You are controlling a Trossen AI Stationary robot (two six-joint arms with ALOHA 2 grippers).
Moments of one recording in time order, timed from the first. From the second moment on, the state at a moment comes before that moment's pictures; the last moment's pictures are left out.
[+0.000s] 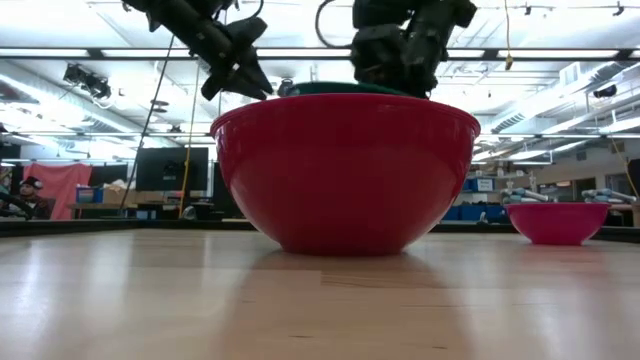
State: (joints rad) left arm 0.57 1.22 1.07 -0.36 0.02 -0.25; right arm -0.14 1.67 1.34 -0.80 -0.16 0.61
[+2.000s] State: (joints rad) left arm 0.38 1.22 1.07 -0.36 0.02 -0.30; right arm -0.38 1.19 0.79 -0.93 0.00 0.82
